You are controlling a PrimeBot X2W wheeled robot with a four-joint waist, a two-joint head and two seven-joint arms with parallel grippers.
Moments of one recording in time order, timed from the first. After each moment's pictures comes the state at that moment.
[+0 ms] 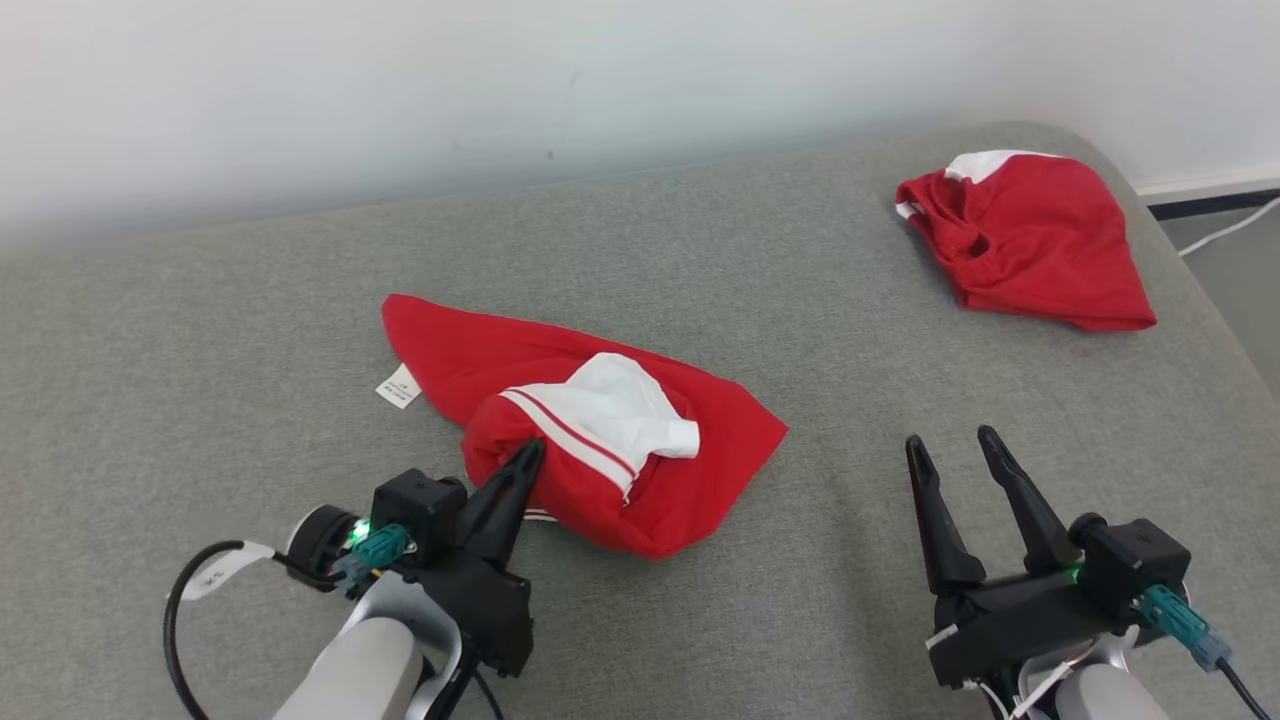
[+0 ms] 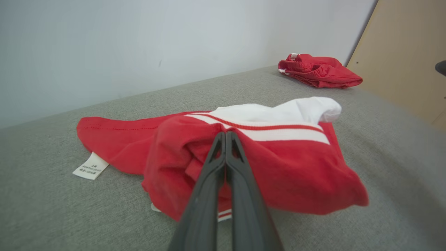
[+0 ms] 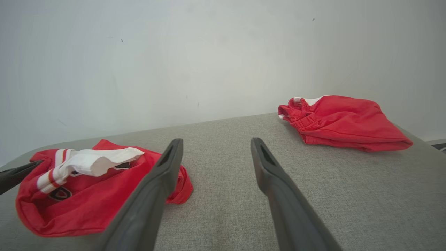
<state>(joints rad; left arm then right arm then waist) -0.56 0.16 -0.55 0.41 -0.37 -0.02 -0.16 -0.21 -0.22 0.33 0.15 0.34 0.13 -0.26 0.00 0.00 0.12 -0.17</state>
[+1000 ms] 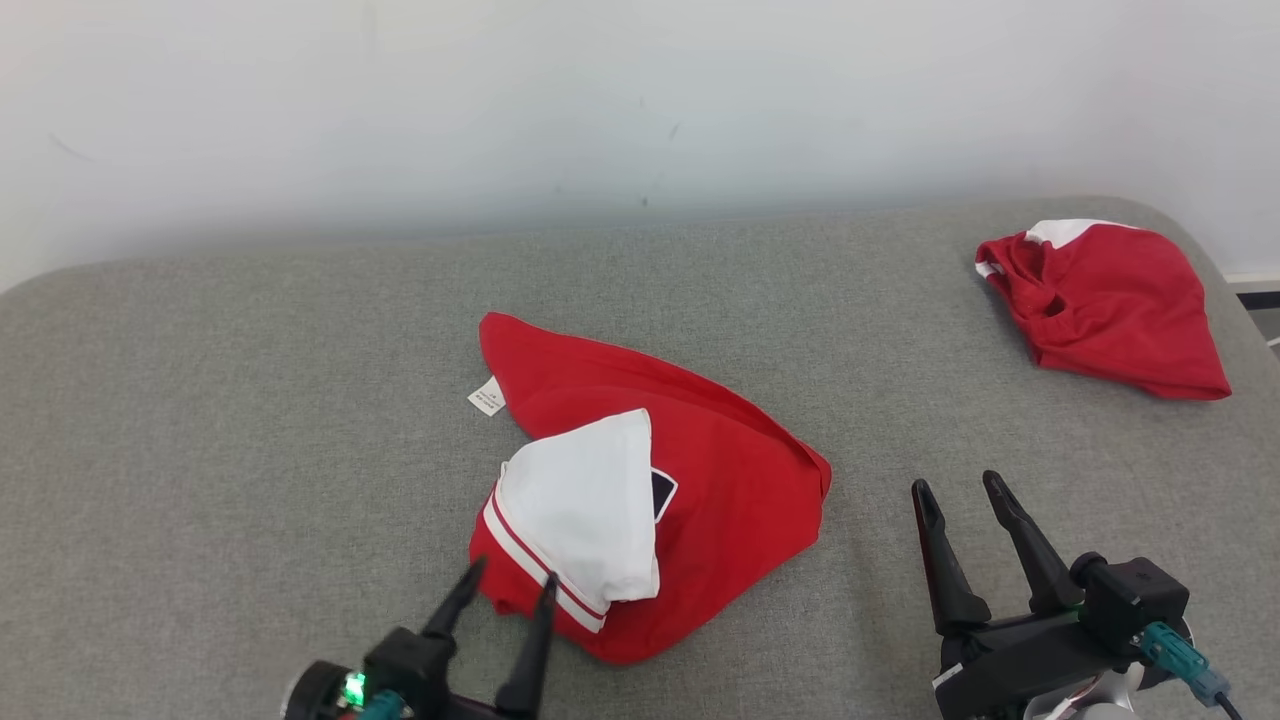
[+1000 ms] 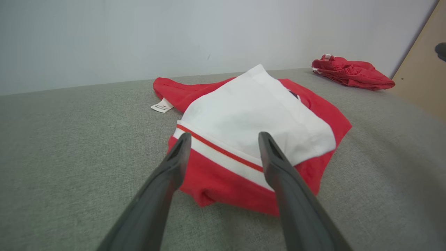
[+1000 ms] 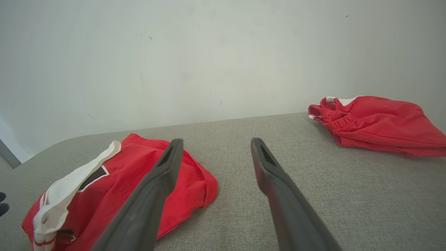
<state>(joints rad) -0.29 0.18 -0.53 0.27 -0.33 0.12 -0.26 -0.14 -0.22 0.32 0.15 0.33 0.13 -0.26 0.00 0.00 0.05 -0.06</state>
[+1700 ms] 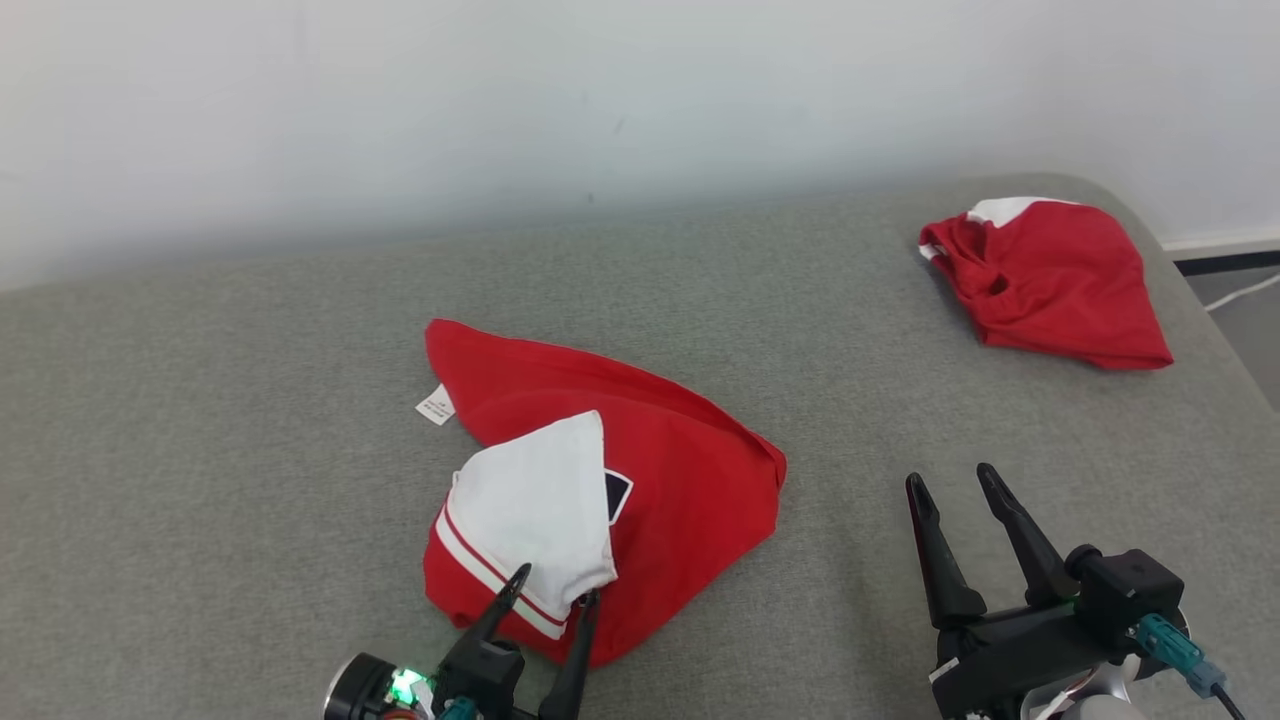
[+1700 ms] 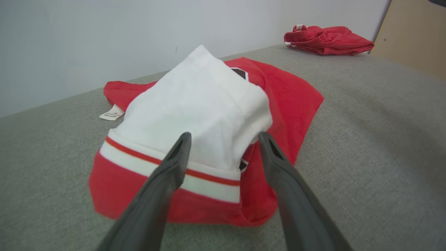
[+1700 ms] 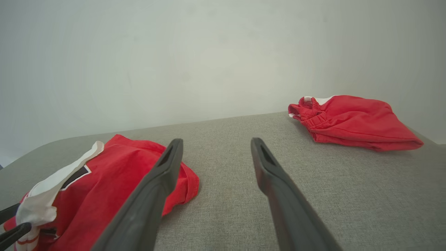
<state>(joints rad) -0.32 0.12 -0.60 0.36 -0.20 0.18 -0.26 -0.15 -0.23 0.34 0.15 0.34 0.13 -0.26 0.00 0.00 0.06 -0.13</state>
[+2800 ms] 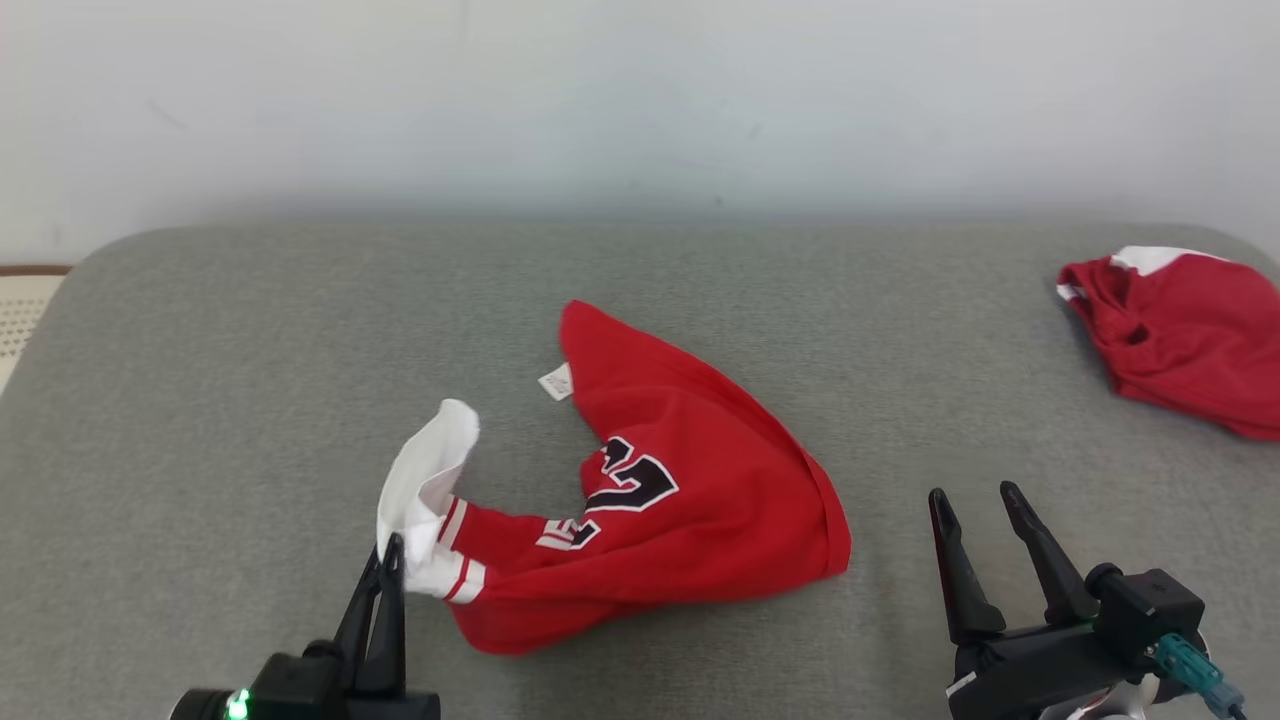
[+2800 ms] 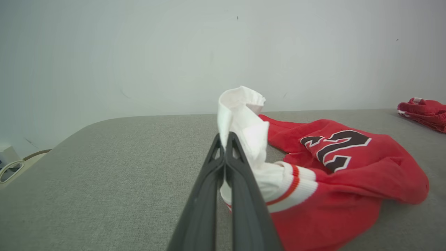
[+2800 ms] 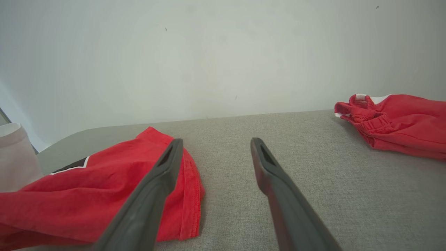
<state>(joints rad) -0.16 0.17 -0.32 0.06 -0.19 0.24 -0.26 -0.12 -0.22 0.29 0.15 0.33 0.13 -0.26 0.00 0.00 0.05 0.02</state>
